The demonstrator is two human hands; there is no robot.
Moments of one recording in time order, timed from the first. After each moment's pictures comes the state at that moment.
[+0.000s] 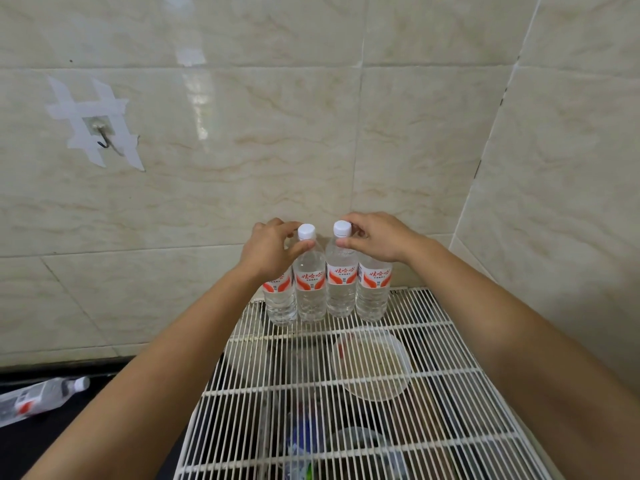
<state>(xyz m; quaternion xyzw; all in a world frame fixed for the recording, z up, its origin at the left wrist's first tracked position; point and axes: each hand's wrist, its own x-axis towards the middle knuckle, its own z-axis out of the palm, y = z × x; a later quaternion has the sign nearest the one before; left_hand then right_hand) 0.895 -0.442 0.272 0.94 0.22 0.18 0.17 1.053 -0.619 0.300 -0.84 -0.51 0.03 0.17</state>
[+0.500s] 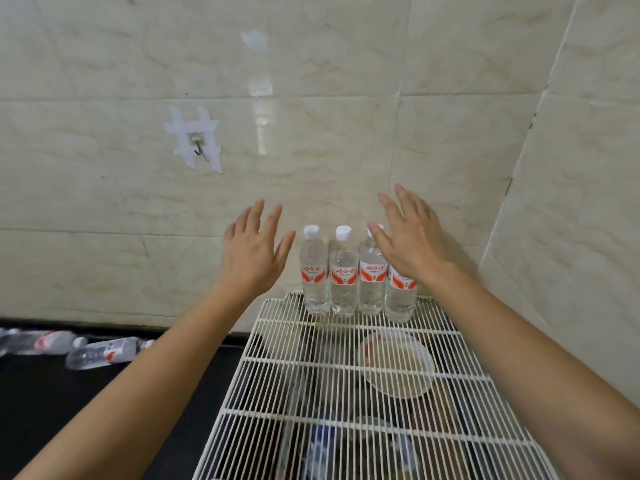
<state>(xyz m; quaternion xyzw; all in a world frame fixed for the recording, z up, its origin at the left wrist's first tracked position) 0.776 -0.467 0.291 0.90 0.31 0.31 -0.05 0.992 -0.649 0.312 -0.84 -0.47 -0.20 0.17</state>
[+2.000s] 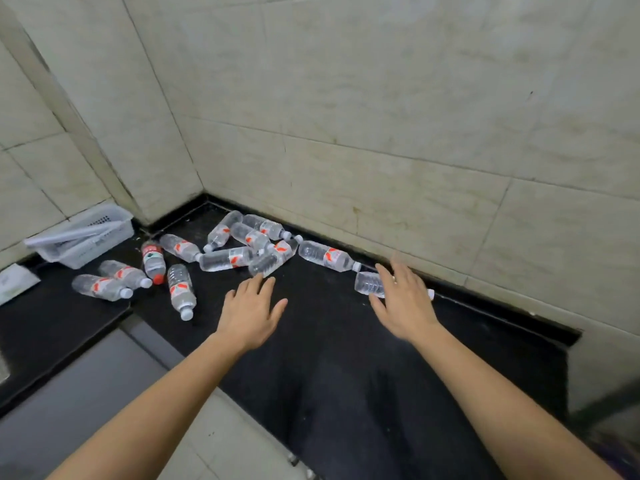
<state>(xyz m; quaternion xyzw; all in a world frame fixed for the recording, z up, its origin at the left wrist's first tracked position) 0.147 -0.165 0.140 0.81 0.58 0.00 0.00 0.439 -0.219 0.106 -0.75 -0.66 0.02 0.10</state>
